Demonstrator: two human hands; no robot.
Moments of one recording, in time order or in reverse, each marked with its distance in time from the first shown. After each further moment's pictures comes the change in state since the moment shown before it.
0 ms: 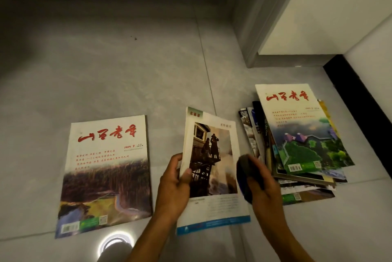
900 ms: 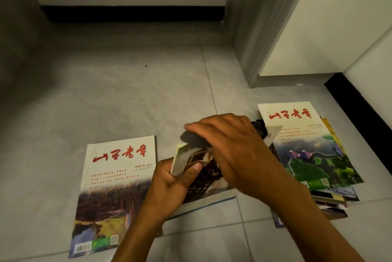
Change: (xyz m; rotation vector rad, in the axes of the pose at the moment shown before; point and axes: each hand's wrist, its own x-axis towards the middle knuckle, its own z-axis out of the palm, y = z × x) left_hand -0.015 0.094 -0.039 -0.058 -0.007 0.289; right_hand 0.067 -0.172 -0.002 -0.669 -0.132 -1.043
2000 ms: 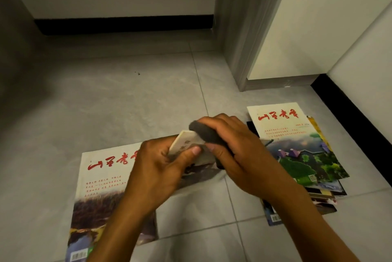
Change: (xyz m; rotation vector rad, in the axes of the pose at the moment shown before) left_hand 0.002 0.059 -0.007 0.255 0.015 0.246; right_hand -0.016 0.004 -0.019 0.476 0.066 0.187
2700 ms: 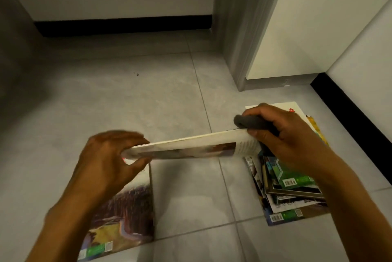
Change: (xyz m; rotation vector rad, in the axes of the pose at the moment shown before) left_hand 0.011 -0.033 -0.068 0.711 -0.019 0.164; right_hand -0.019 0.035 -0.074 -0.093 -0.090 0.236
